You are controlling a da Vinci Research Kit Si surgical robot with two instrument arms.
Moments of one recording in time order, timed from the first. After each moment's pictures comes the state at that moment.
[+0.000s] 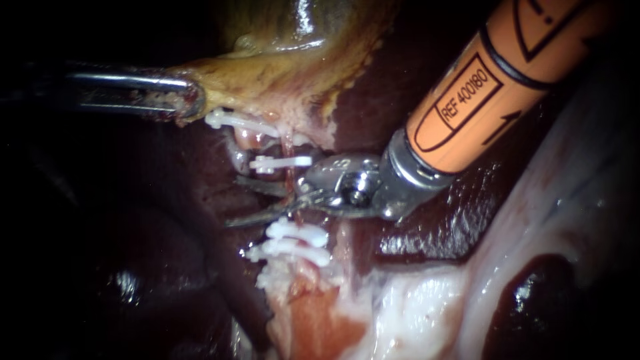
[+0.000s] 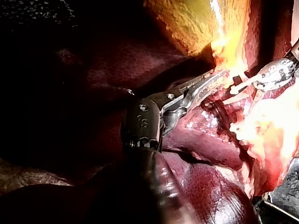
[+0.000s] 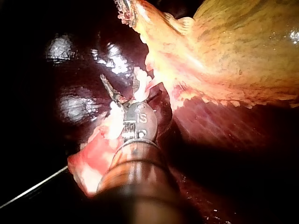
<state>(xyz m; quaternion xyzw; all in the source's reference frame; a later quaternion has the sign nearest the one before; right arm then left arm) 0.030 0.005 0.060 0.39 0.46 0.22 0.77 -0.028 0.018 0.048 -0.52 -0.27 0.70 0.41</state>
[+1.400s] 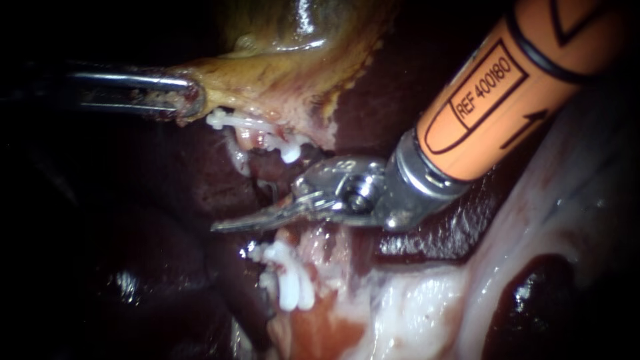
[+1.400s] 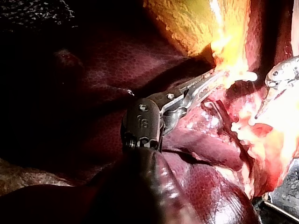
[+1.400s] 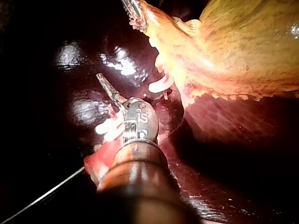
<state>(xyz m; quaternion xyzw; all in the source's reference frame) 0.030 0.005 0.056 0.49 0.50 0.16 0.70 -0.029 0.018 0.048 -0.52 -0.27 0.70 0.41</state>
